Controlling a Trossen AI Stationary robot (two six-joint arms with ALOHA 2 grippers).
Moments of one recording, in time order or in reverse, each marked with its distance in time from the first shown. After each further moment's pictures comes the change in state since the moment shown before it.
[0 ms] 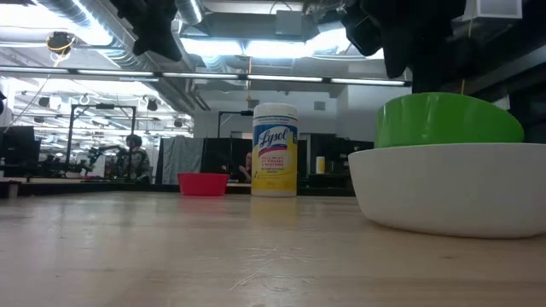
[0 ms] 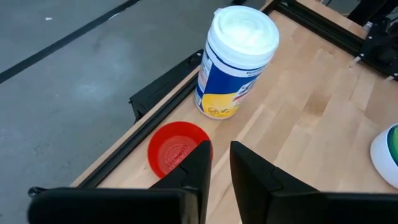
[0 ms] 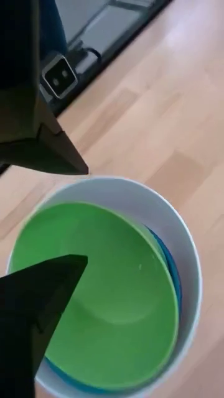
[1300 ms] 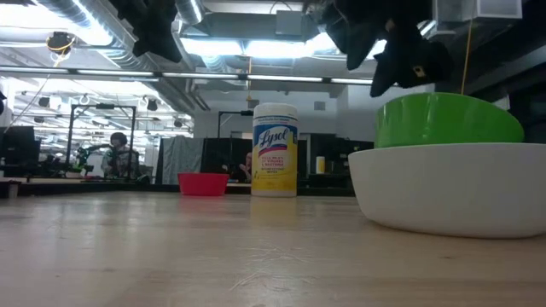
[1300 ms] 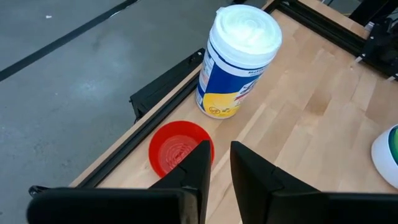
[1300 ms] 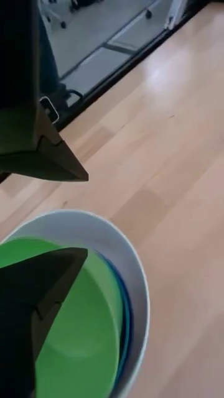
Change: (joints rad) left arm 0.008 0.006 0.000 -0.001 0.003 0.002; right arm -0.064 -0.003 0.000 0.122 -0.016 -0.030
